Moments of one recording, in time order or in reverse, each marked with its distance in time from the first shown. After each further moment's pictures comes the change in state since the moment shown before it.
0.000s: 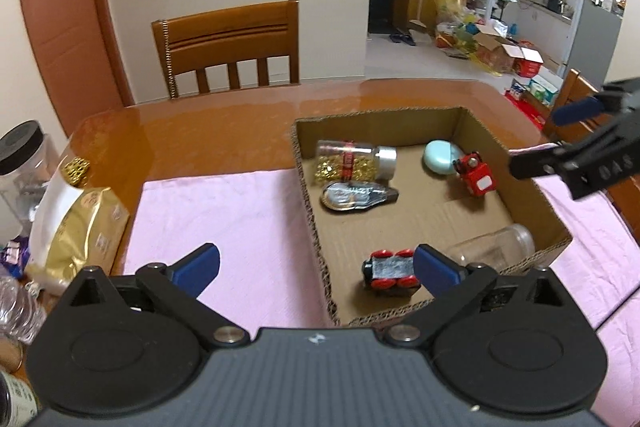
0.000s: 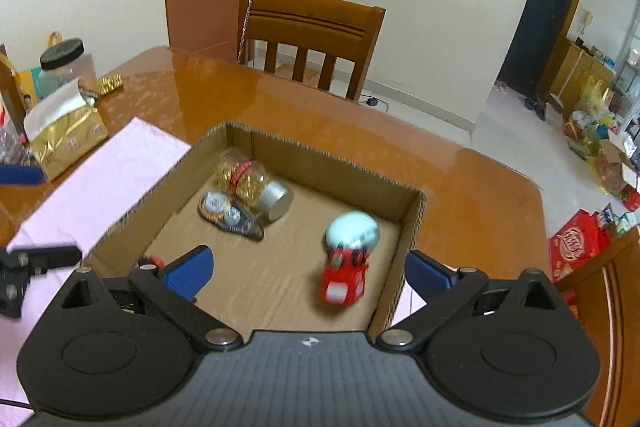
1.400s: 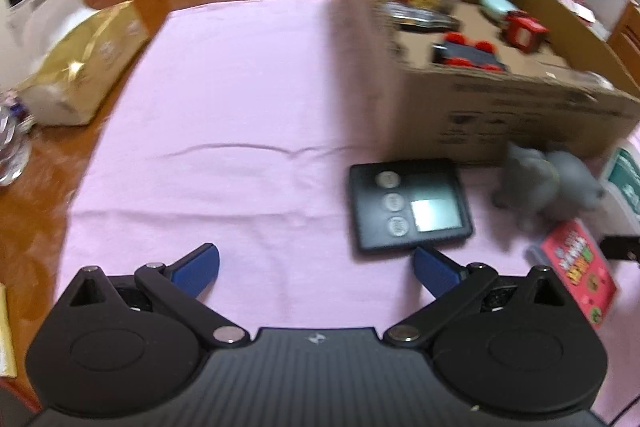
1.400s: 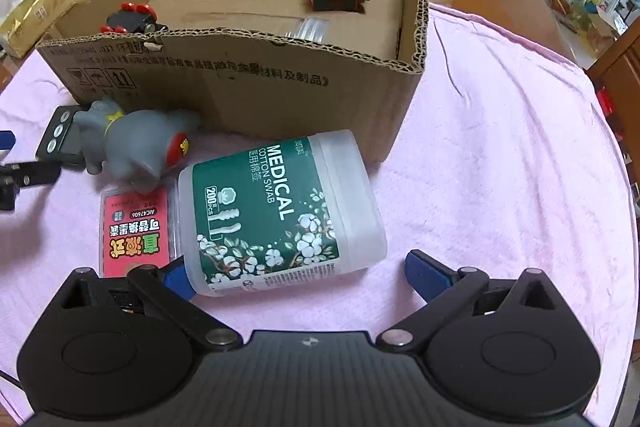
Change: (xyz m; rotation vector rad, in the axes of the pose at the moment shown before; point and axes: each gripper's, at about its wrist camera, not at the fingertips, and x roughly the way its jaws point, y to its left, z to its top) left arm 0.044 0.010 -0.113 -0.115 0.261 0.109; right arm 0.050 0.021 -0.158 0.171 0.296 -0.002
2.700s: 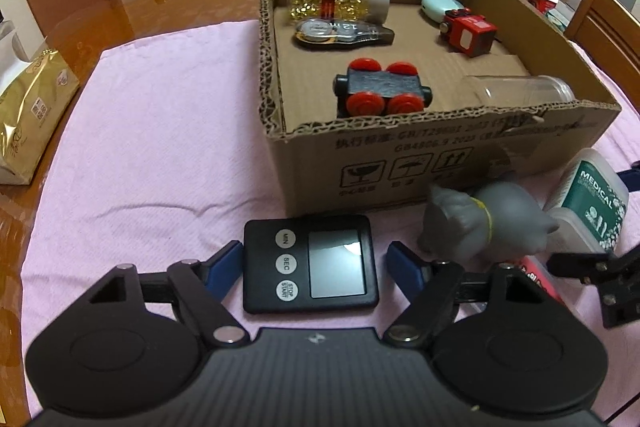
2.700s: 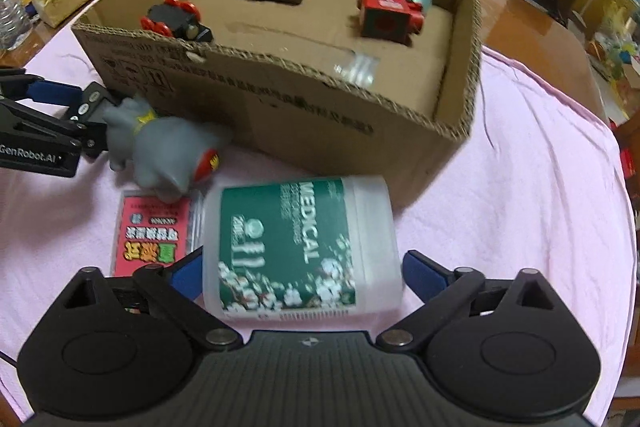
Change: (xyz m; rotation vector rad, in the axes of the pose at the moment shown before) left arm 0.010 -0.047 0.027 0.107 -0.010 -0.088; right arm -0.008 0.012 0.013 -0.157 -0.003 0.041
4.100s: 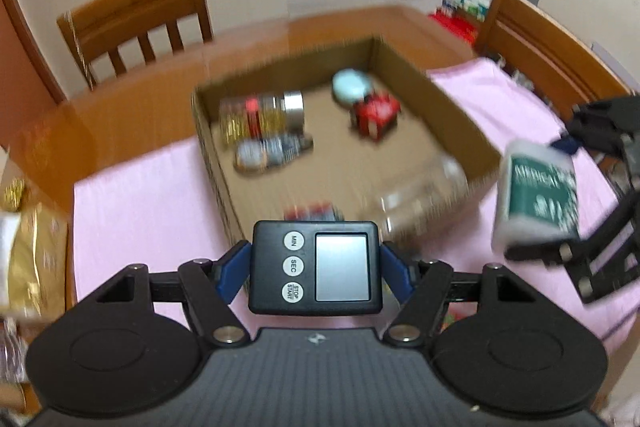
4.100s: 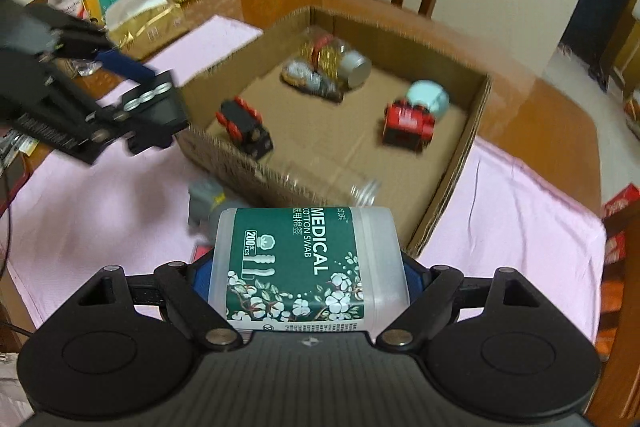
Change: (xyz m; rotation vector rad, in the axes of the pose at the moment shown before) left arm -0.082 -0.016 0.084 0.250 -0.064 -0.136; right arm -0.088 -0.013 0.035 -0.134 -0.113 0.113
